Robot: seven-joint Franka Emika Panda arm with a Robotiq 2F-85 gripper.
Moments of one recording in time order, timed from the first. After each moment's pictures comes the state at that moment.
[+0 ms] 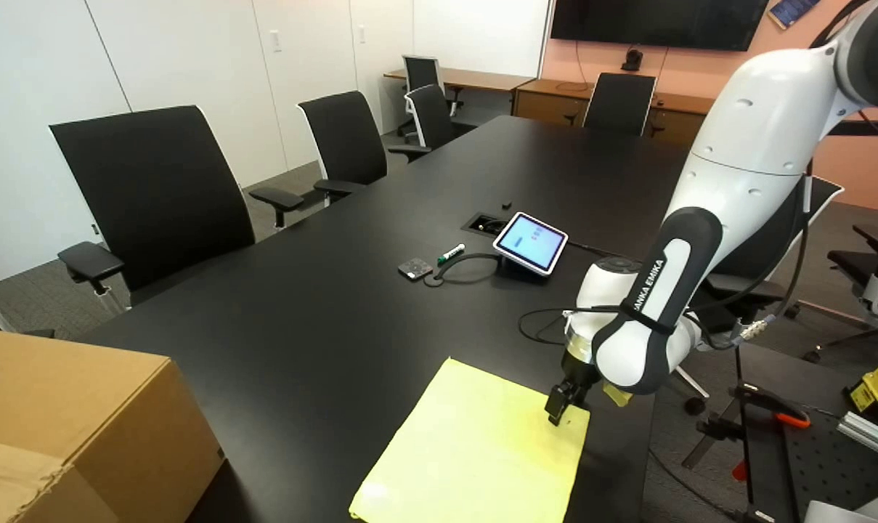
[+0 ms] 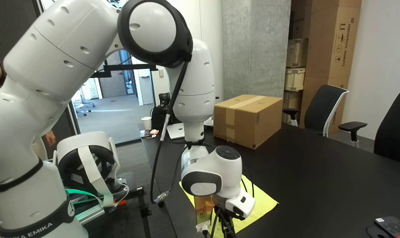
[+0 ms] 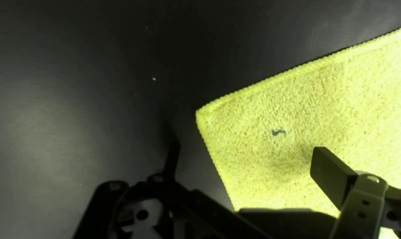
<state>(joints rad) -0.16 0.83 0.11 -2.30 0.21 3.13 -0.03</state>
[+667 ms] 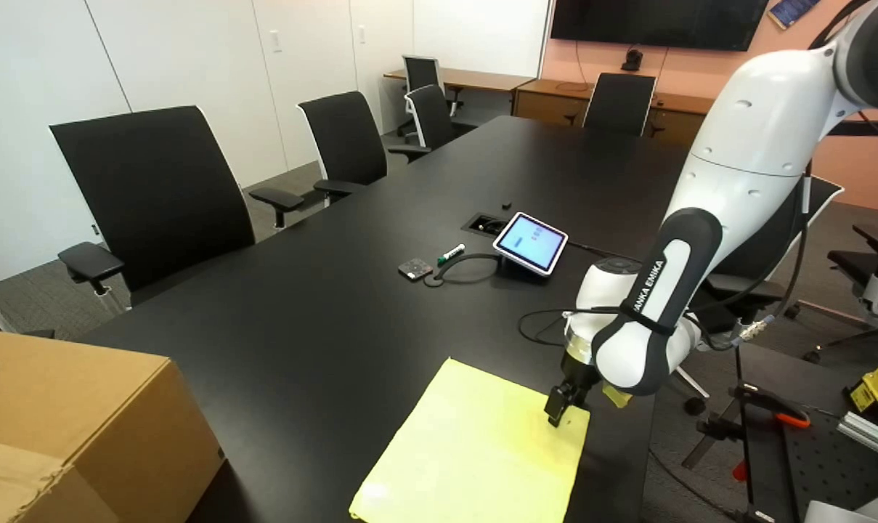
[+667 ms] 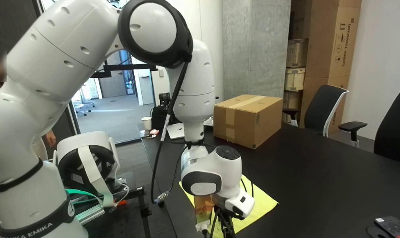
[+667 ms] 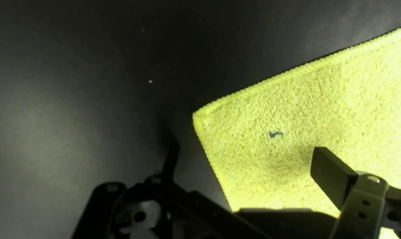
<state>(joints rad) -0.16 0.83 0.11 -2.29 0.21 3.13 -0.02</state>
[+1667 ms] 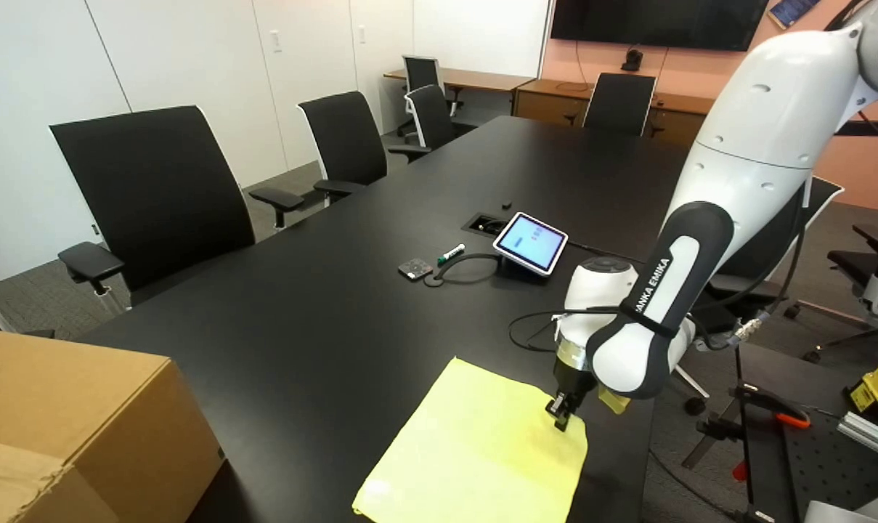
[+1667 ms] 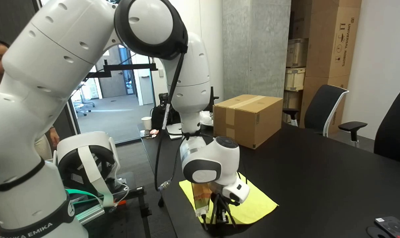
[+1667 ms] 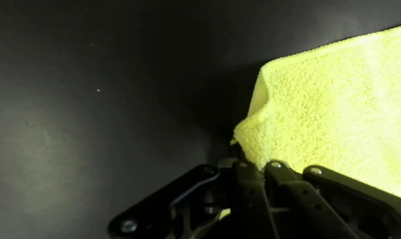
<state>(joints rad) -0.10 0.78 0.12 -2.29 0.20 3.03 0.01</state>
